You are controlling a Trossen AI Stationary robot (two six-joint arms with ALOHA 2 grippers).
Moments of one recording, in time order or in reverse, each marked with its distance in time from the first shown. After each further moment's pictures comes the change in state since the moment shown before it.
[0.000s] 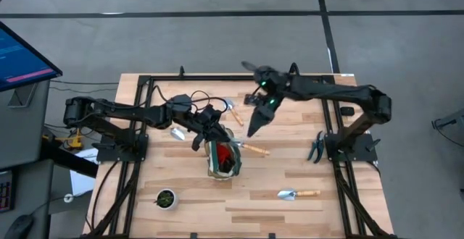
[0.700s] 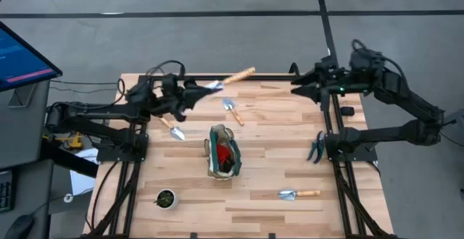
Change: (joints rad) left arm 0.026 -0.276 0.000 0.266 -0.534 -0.065; right arm -0.054 -0.628 0.001 -0.173 0.925 -0.329
